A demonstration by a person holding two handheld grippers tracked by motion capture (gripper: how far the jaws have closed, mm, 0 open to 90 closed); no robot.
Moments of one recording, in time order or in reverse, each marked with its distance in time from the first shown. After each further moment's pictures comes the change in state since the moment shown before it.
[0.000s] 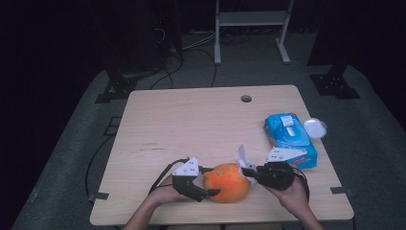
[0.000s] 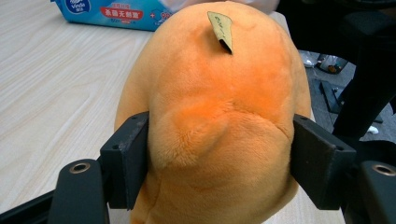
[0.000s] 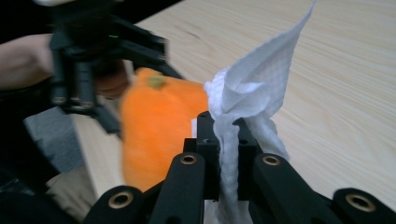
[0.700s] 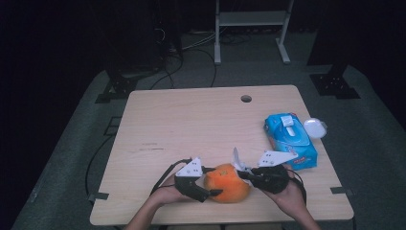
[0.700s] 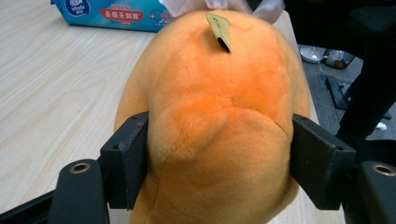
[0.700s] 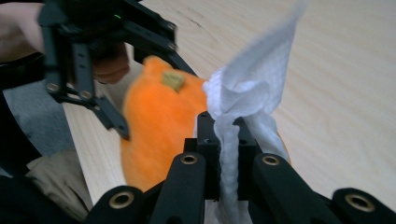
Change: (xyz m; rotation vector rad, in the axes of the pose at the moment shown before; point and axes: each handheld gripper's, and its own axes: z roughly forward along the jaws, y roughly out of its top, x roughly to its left) left arm -0.004 0.005 0.004 0.012 0.017 0.013; right arm 0.010 0.002 0.008 0.051 -0.047 -0.077
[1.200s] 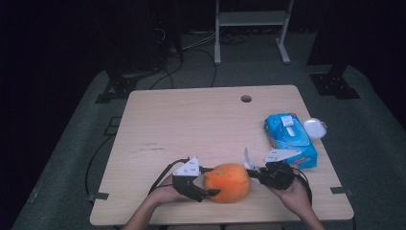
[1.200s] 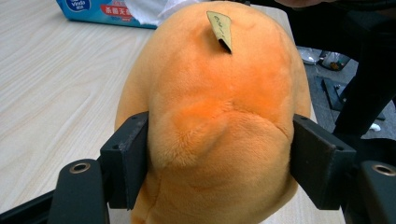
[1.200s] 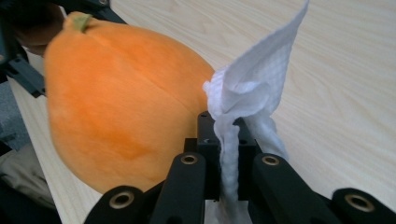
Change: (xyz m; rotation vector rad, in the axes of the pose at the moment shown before) left arm 0.002 -0.003 -0.003 0.001 -0.009 -0.012; right arm -0.027 -0.019 0.002 0.088 -0.074 0.098
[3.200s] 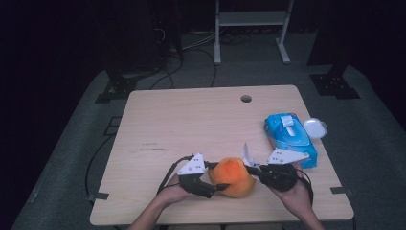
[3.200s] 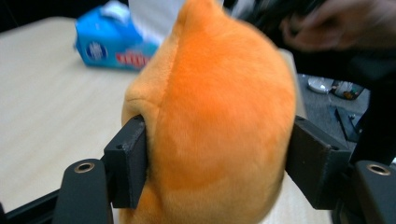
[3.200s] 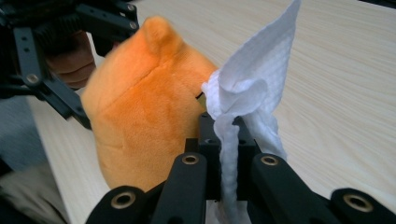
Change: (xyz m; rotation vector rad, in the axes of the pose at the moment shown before) left arm -0.011 0.032 -0.003 -0.138 0.061 0.019; right arm 0.018 0.010 -0.019 -0.136 -0.004 -0.053
